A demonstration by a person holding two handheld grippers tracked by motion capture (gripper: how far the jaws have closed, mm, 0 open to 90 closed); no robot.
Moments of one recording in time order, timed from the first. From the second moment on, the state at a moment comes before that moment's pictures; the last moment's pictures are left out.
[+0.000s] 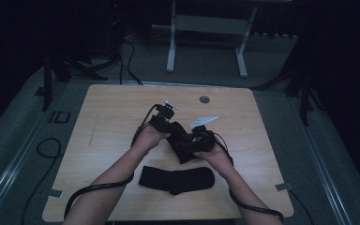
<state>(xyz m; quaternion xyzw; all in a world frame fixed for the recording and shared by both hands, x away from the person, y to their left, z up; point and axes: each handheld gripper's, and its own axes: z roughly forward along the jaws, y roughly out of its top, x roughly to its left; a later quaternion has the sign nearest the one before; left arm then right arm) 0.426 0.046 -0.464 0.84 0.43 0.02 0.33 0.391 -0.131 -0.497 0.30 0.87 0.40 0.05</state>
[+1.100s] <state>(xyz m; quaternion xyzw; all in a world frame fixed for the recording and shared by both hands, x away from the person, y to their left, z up) 0.427 0.101 -0.469 0.79 0.49 -0.01 0.36 0.394 -0.126 -0.475 0.35 0.84 0.40 0.12</state>
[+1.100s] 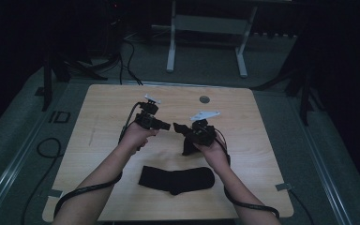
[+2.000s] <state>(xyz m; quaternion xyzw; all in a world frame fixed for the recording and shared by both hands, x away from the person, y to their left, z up) 0.416 0.033 -0.516 0.85 0.43 -0.08 0.30 0.386 -0.228 -0.521 0.41 0.81 0.42 0.08</state>
